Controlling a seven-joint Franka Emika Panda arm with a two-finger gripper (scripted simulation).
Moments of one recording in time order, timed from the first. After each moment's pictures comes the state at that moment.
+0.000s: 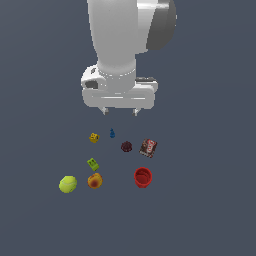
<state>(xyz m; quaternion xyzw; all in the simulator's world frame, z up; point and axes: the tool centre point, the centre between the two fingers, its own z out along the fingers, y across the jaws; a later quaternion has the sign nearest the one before) -0.003 -0.025 0.303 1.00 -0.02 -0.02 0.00</state>
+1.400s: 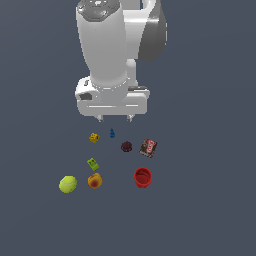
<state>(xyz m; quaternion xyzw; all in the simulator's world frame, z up) 0.004 -0.043 0.280 1.00 0.01 -0.03 -0.01</state>
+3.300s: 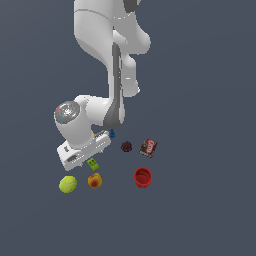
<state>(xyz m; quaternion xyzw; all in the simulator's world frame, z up) 0.051 -0.161 0.078 0.94 0.33 0.00 0.00</state>
